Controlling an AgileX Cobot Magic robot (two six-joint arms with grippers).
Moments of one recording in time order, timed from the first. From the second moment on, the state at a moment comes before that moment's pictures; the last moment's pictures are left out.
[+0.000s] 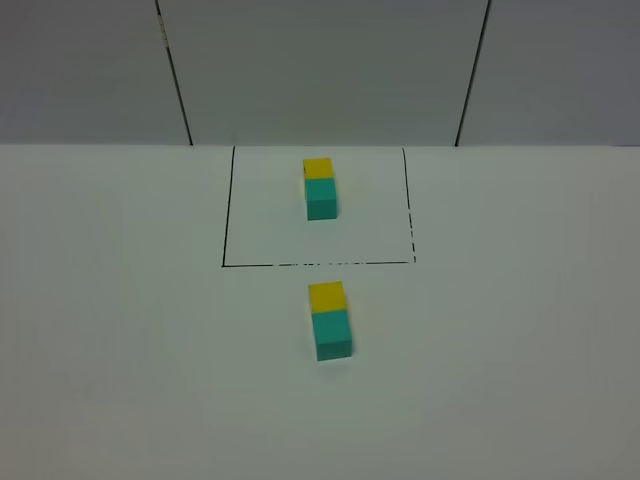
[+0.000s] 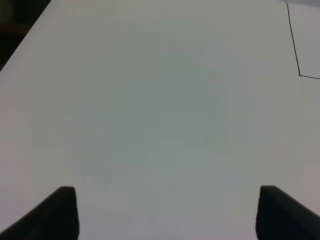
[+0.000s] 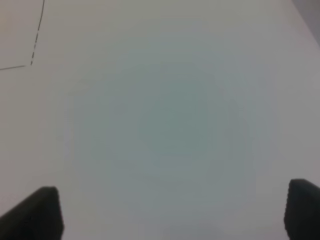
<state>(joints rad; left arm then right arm) 0.00 0.00 -0.51 0.15 1.04 -0.23 0.06 0.05 -0.50 -0.09 1.04 0.17</state>
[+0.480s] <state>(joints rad) 0.00 0.00 -0.51 0.15 1.04 -0.23 0.06 0.05 -0.50 -0.09 1.04 0.18</state>
